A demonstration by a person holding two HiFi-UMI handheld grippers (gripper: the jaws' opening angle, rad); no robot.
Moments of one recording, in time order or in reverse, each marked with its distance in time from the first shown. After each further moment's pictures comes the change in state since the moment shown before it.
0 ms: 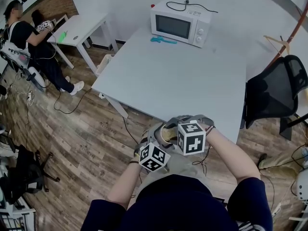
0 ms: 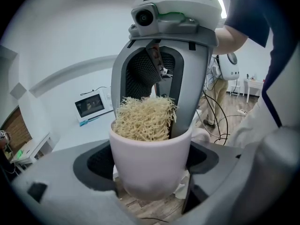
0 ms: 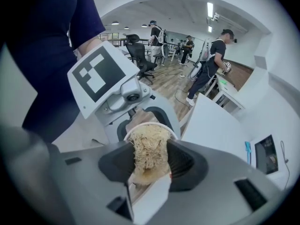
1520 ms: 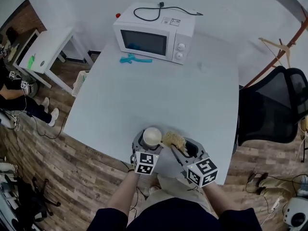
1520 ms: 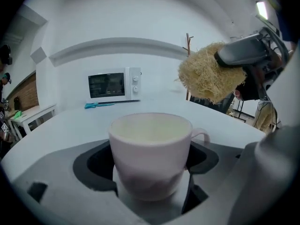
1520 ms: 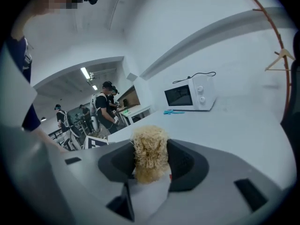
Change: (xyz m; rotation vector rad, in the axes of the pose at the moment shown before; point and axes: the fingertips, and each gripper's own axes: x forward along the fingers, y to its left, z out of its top) left arm 0.196 0.164 -0.001 -0.332 -0.022 0.156; right arm -0.072 -0.170 -0.196 1.229 -0.651 -0.689
